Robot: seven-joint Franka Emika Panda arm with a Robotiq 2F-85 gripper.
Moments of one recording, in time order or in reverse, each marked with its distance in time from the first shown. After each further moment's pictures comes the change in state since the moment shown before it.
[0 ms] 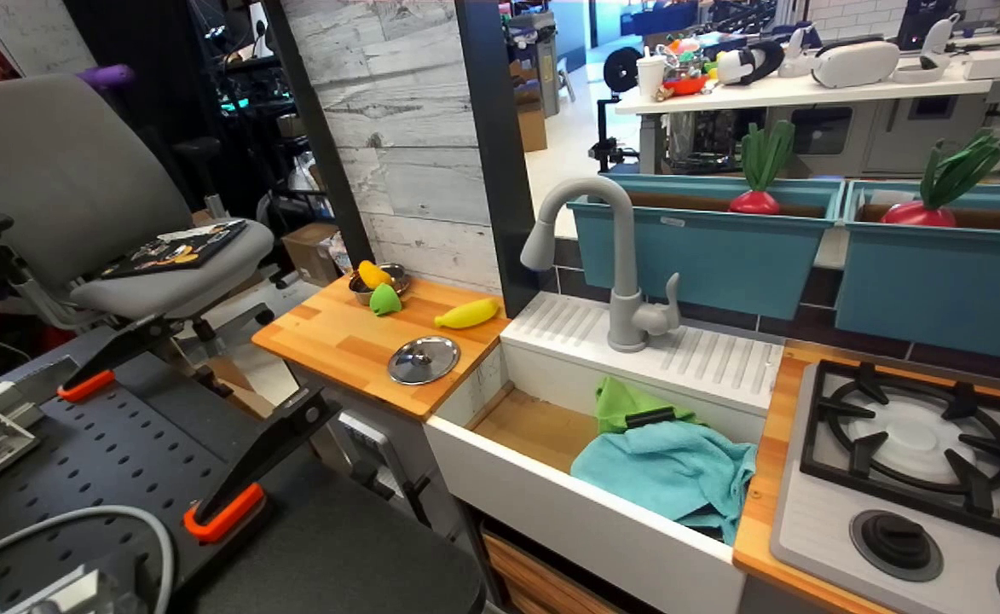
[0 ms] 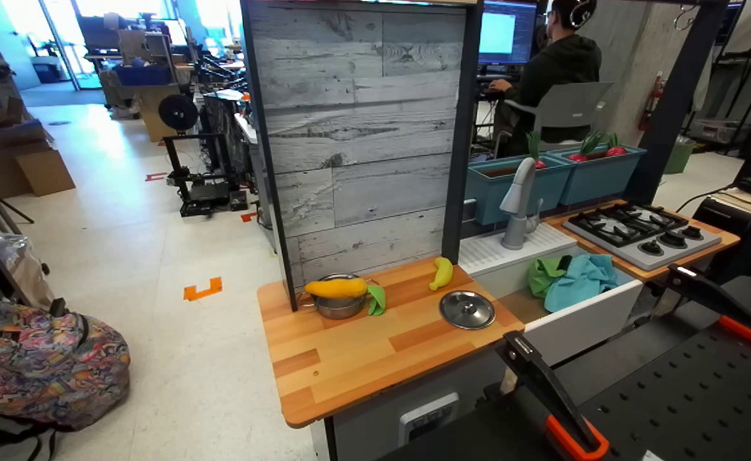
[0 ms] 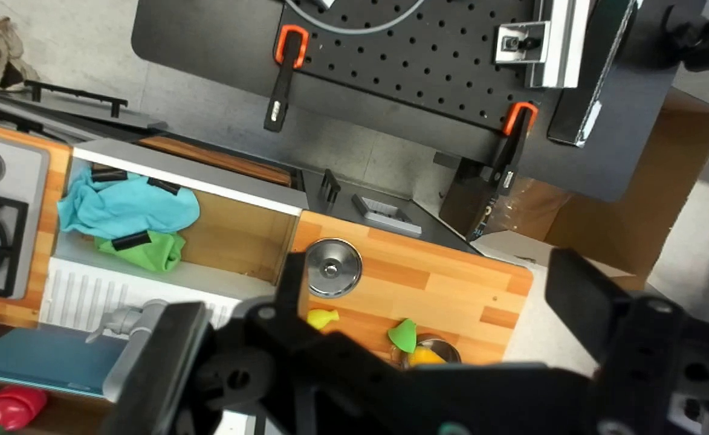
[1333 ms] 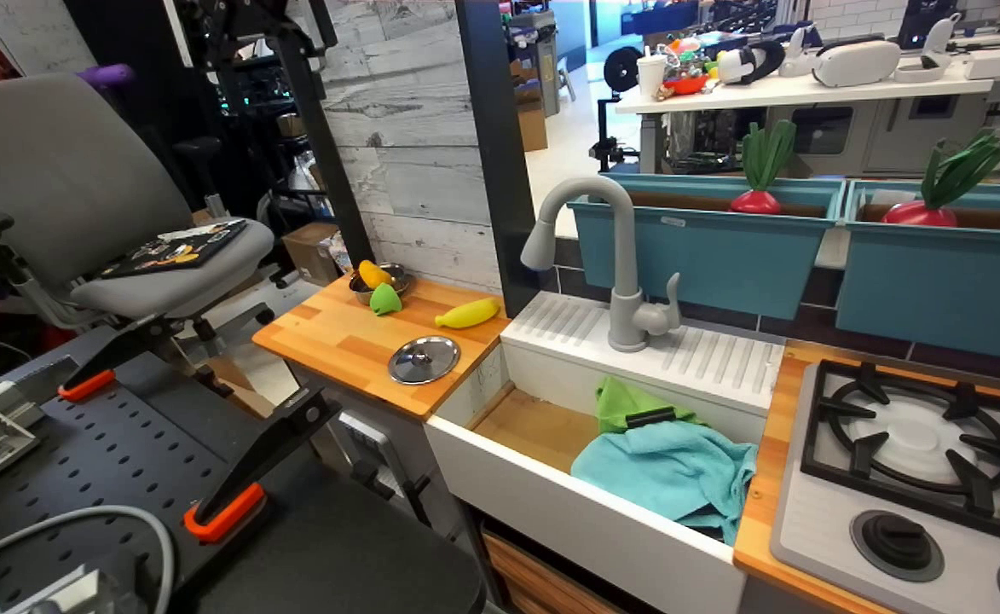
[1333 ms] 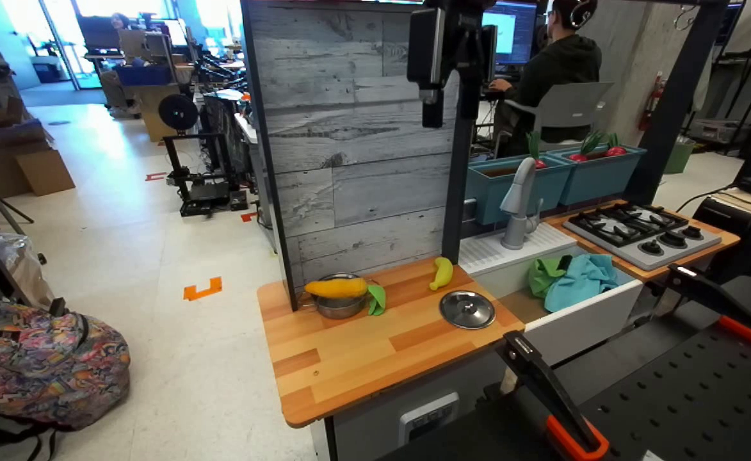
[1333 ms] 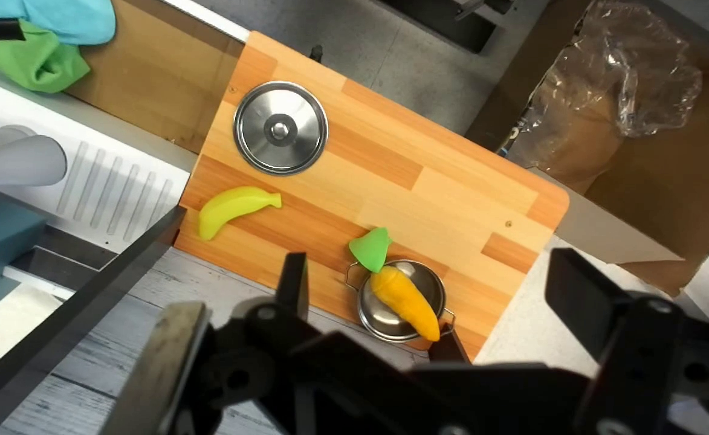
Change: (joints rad) arm 0.106 0.659 0.202 0.295 0.003 0.405 0.130
